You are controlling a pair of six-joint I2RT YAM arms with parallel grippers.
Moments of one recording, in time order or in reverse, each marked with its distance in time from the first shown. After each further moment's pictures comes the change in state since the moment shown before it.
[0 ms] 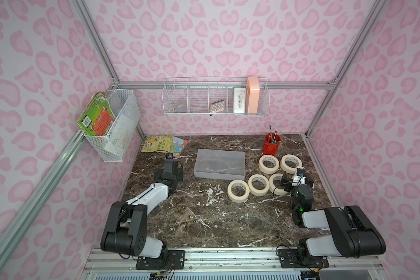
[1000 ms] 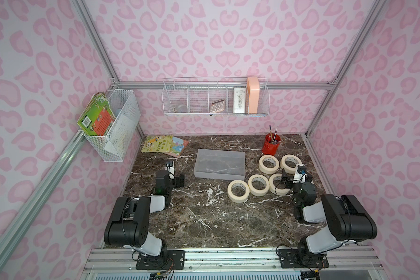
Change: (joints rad) left arm 0.114 0.044 -0.261 0.549 0.410 0.066; right arm -0.105 0.110 0.050 0.100 -0.265 0.010
